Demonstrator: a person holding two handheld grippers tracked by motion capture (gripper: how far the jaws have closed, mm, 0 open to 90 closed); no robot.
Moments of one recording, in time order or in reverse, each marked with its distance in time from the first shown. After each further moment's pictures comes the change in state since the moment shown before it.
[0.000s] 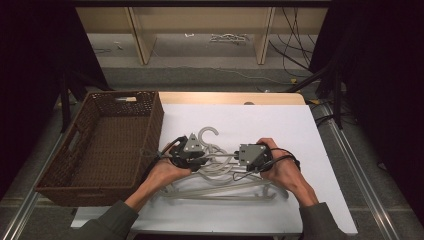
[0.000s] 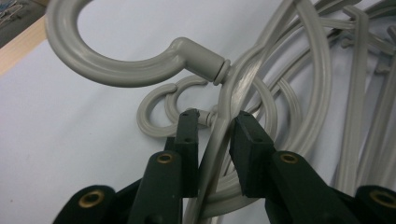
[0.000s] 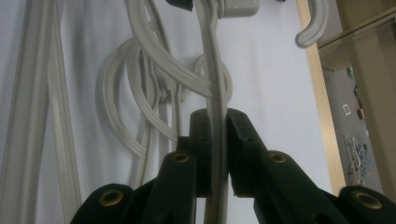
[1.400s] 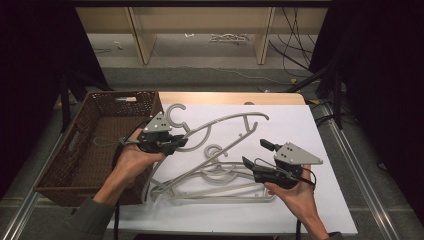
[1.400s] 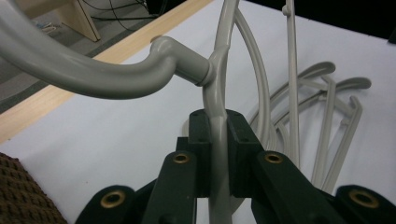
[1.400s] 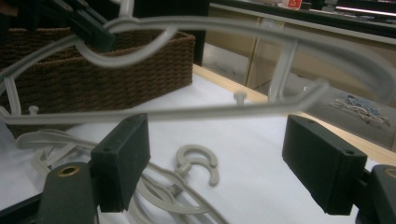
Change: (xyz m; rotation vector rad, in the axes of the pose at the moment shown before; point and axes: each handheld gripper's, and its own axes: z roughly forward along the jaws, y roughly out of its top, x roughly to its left) left arm 0.034 0.011 -0.089 -0.165 0.030 -0.148; right arm 0.043 -0.023 -0.056 -0.454 -0.265 0.811
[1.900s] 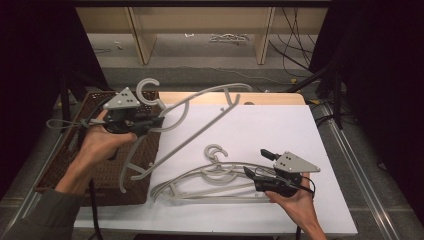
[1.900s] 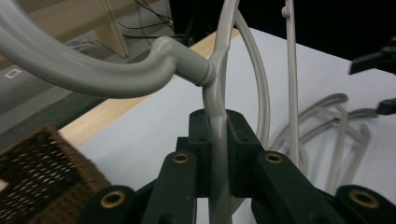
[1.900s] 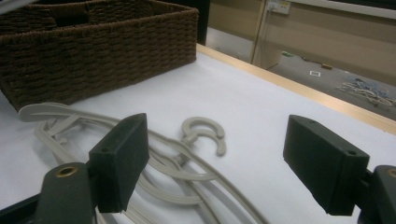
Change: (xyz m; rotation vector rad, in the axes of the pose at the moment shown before) left arm 0.039 0.029 -0.070 -0.050 0.094 -0.010; right arm 0.002 -0.028 0.000 0.047 0.011 0.013
